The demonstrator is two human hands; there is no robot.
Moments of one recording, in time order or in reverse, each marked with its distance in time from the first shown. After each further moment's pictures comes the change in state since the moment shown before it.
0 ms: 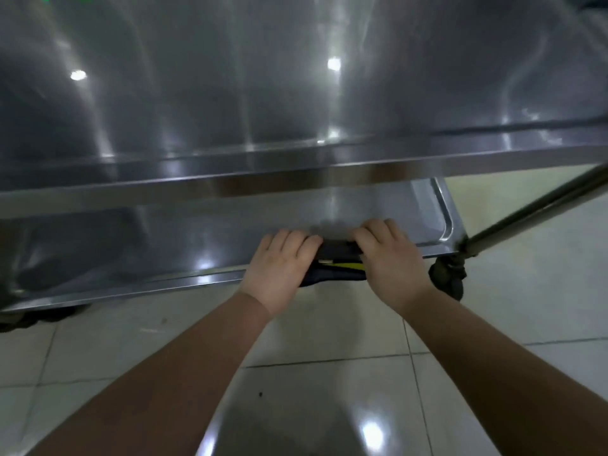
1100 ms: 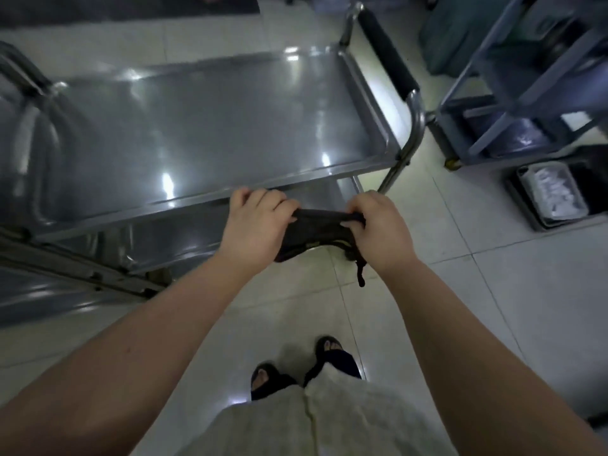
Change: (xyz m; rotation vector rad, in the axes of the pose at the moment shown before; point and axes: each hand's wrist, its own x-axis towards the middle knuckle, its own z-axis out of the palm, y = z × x) left_hand 0.096 0.092 -0.693 -0.087 0.102 0.062; right_hand -0.020 -0.237 -0.672 0.334 0.087 0.406
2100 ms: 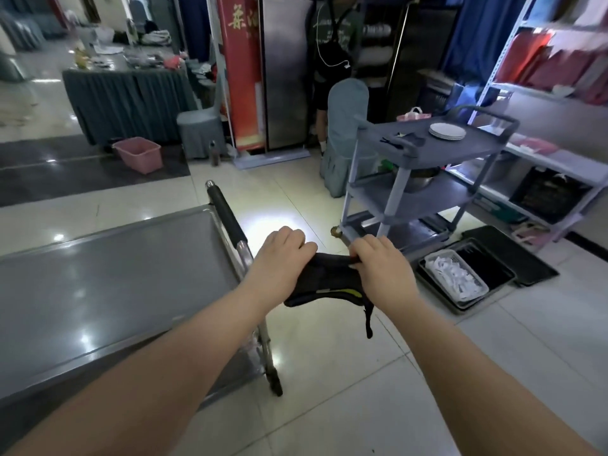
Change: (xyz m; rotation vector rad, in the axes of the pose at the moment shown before) left_hand 0.303 0.275 0.045 0.039 0.076 0.368; right_hand 0.027 0.228 -0.298 -0.473 0.266 -0.003
